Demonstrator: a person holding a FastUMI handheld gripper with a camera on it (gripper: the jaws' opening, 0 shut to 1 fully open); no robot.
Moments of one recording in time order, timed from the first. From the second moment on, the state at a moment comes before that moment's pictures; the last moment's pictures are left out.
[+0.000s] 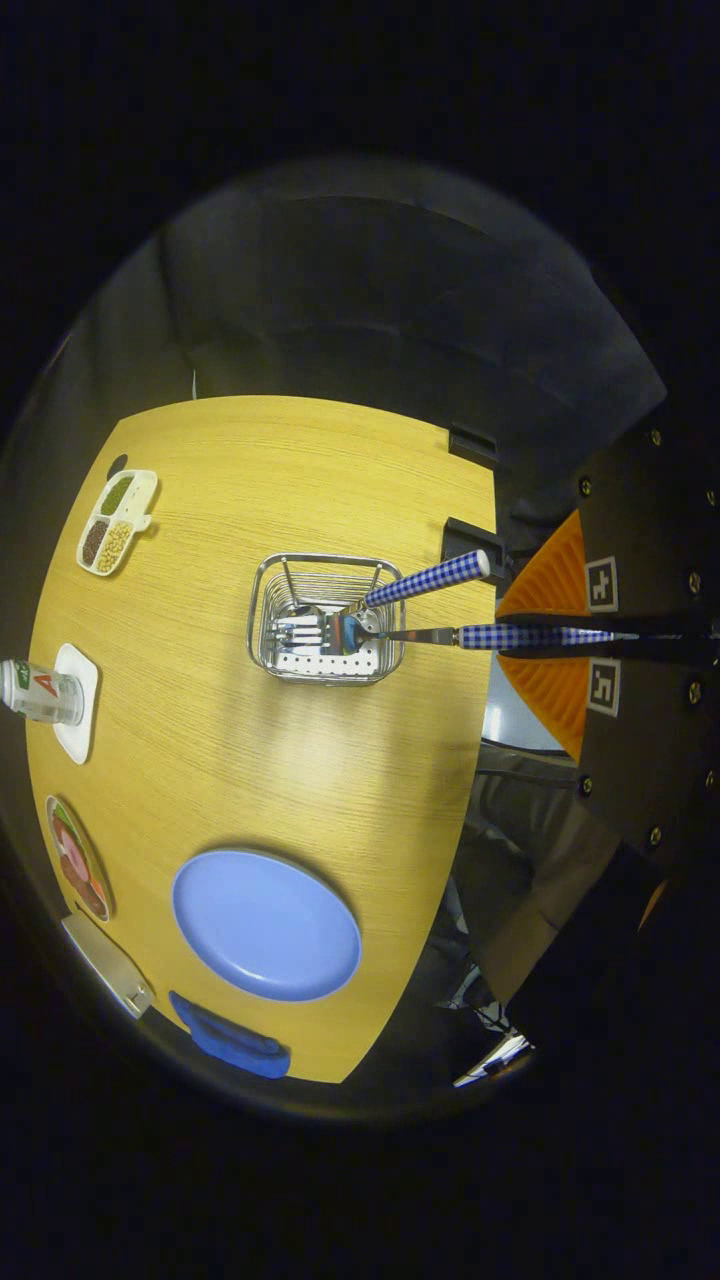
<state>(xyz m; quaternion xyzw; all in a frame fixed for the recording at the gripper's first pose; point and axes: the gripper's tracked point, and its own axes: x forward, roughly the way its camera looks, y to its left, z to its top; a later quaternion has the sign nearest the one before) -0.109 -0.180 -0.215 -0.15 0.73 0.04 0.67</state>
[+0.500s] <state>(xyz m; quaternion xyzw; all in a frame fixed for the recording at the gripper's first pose) -0.094 -0.191 -0.235 -0.23 0.77 0.05 0.60</state>
